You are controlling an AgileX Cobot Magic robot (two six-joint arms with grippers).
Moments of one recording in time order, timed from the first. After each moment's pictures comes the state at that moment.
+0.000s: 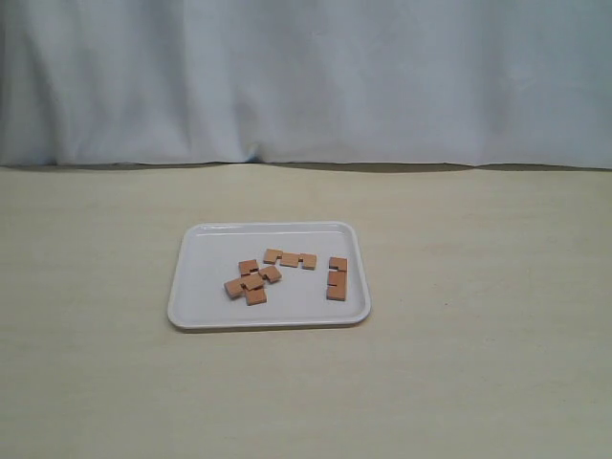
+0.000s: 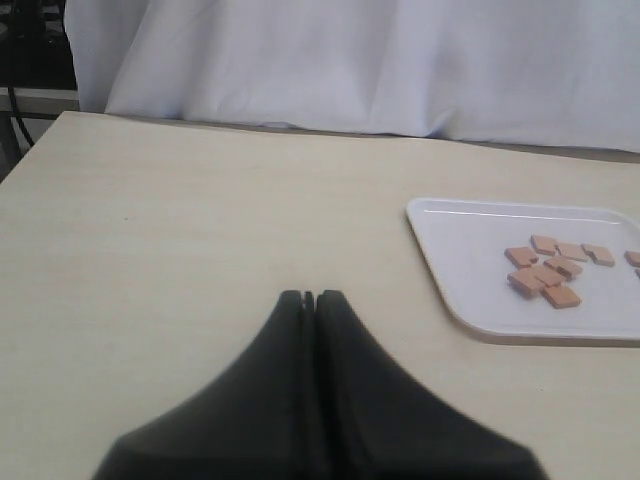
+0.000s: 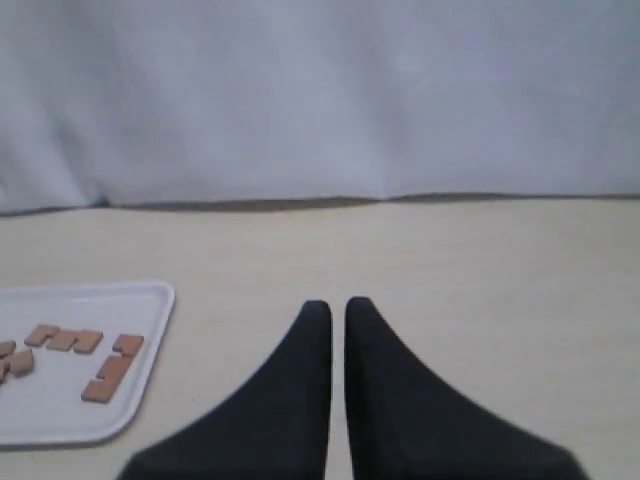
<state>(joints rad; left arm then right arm) -0.05 0.00 0.00 -0.06 0.33 -0.05 -0.31 0.40 -0.37 0.10 0.28 -0.06</state>
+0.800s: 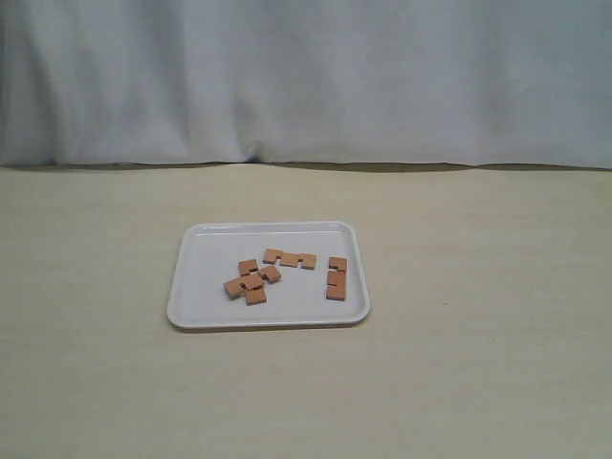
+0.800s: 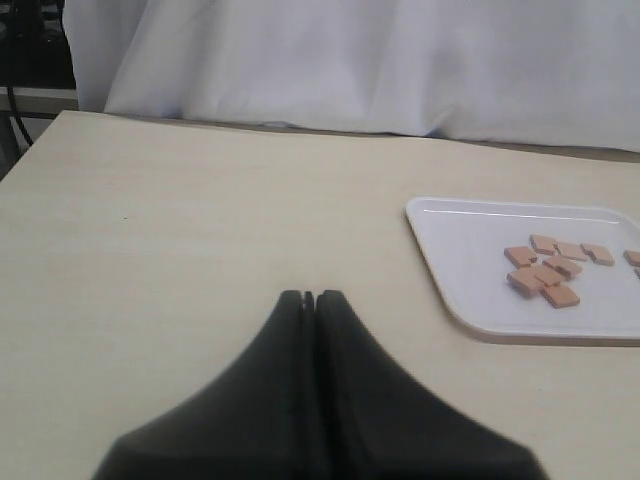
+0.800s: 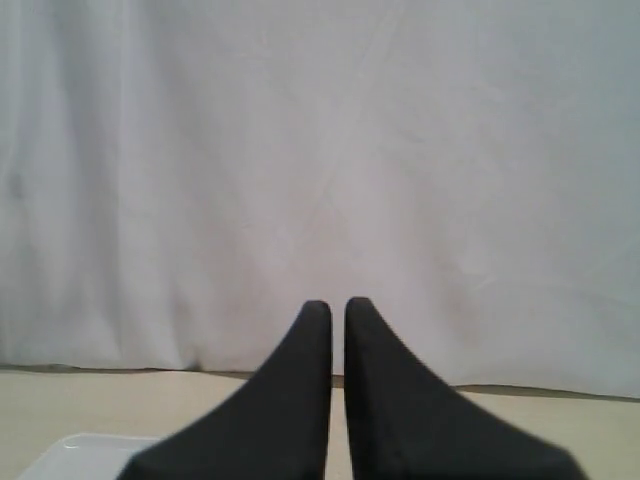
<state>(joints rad) -0.05 0.00 0.00 -0.06 0.33 -0.05 -0.18 0.00 -0.32 0.10 0.26 -0.06</state>
